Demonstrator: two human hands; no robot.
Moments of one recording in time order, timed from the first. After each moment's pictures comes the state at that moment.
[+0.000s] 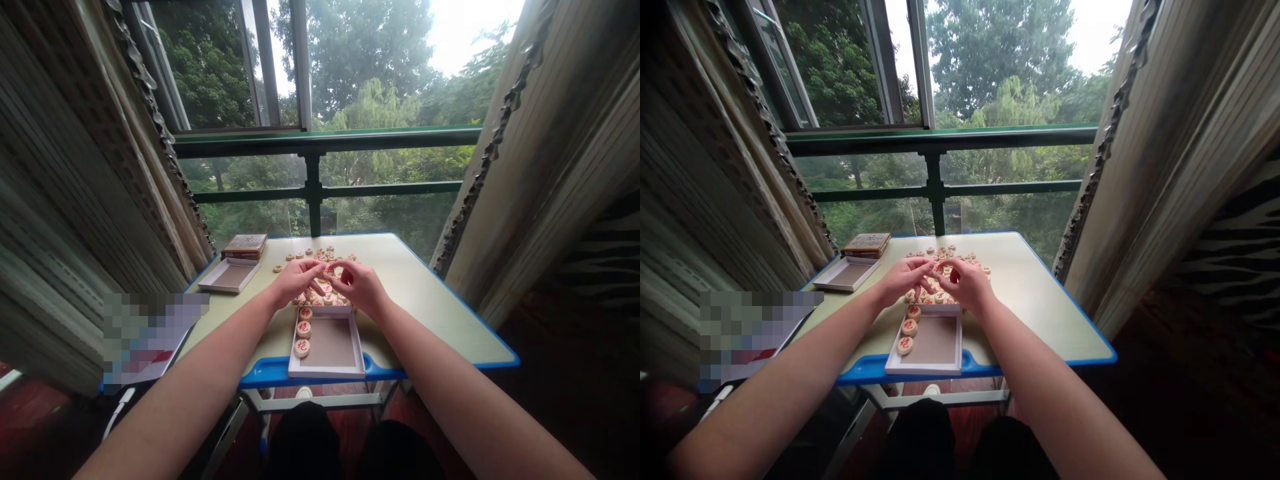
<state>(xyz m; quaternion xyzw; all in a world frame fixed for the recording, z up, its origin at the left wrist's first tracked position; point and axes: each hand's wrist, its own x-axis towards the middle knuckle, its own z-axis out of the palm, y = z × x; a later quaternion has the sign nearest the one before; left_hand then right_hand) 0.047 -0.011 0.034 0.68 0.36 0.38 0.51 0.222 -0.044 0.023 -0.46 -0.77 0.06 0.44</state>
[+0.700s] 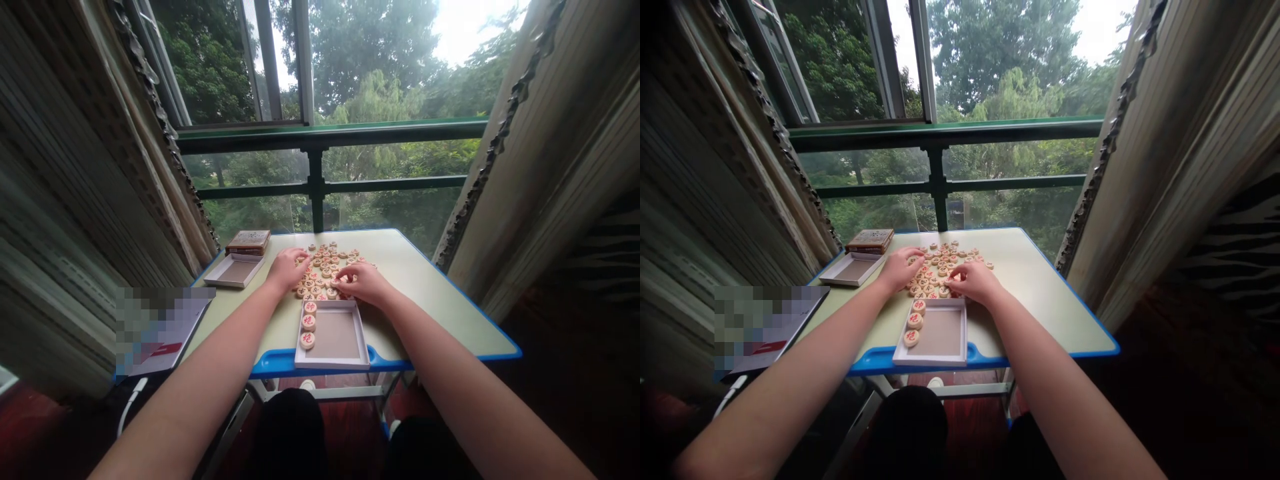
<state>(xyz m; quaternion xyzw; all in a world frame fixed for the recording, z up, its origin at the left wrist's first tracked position) 0.024 0.024 0.016 0.78 0.51 0.36 0.05 0.233 -0.032 0.023 -0.55 -0.79 0.09 0.26</state>
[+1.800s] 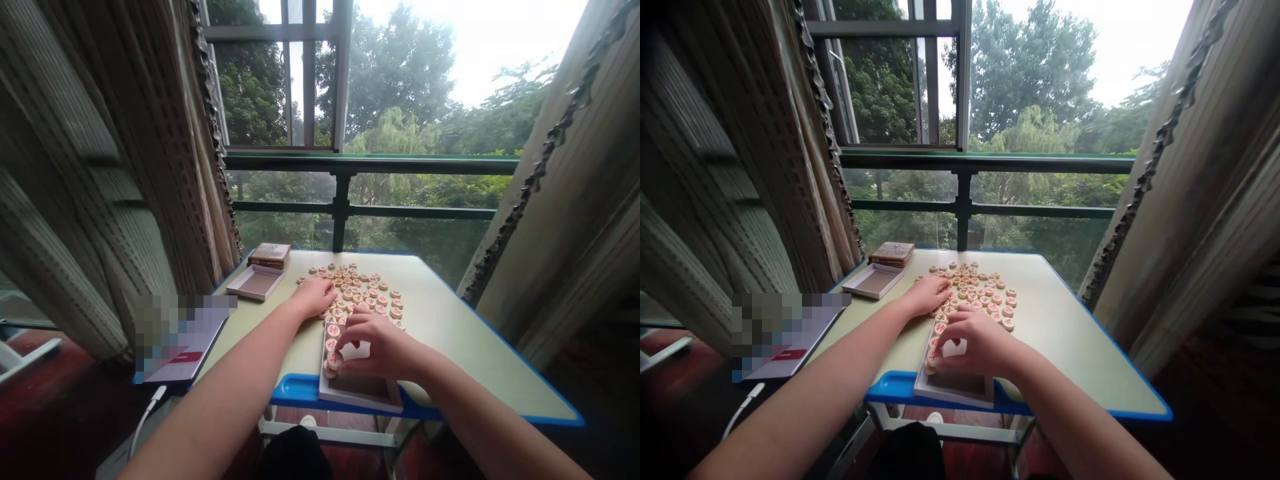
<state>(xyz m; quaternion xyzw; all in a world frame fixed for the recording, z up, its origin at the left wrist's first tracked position) 0.026 0.021 0.015 0.84 0.51 0.15 0.05 0.196 -0.093 0.048 -0.27 -0.93 0.12 0.21</state>
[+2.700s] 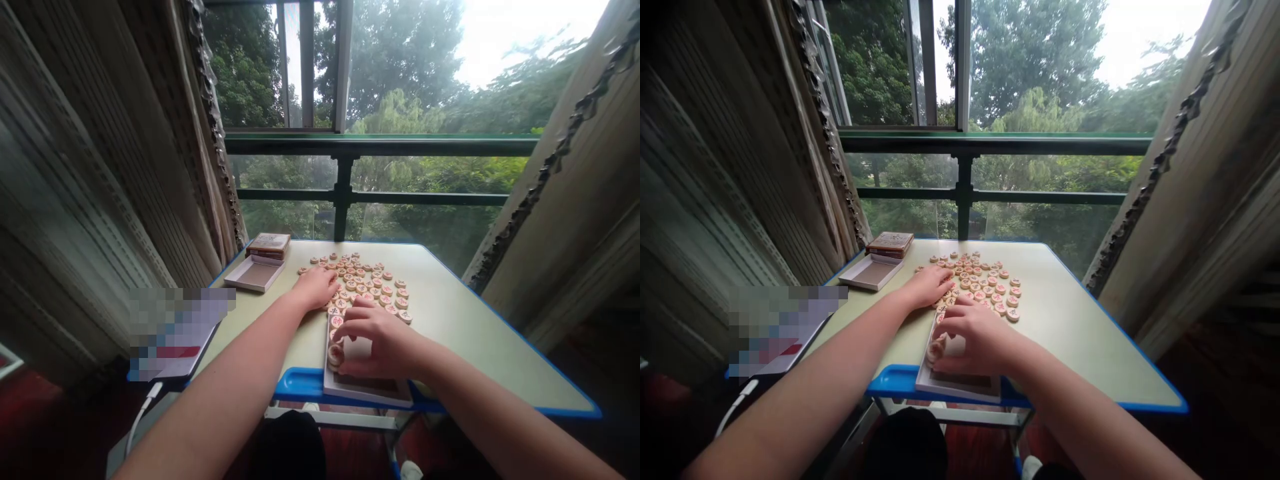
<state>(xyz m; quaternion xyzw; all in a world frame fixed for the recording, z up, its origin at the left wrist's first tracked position) 0.027 0.020 0.013 0.85 0.51 0.13 0.02 0.188 -0.093 0.046 -0.26 -0.94 0.08 0.20</state>
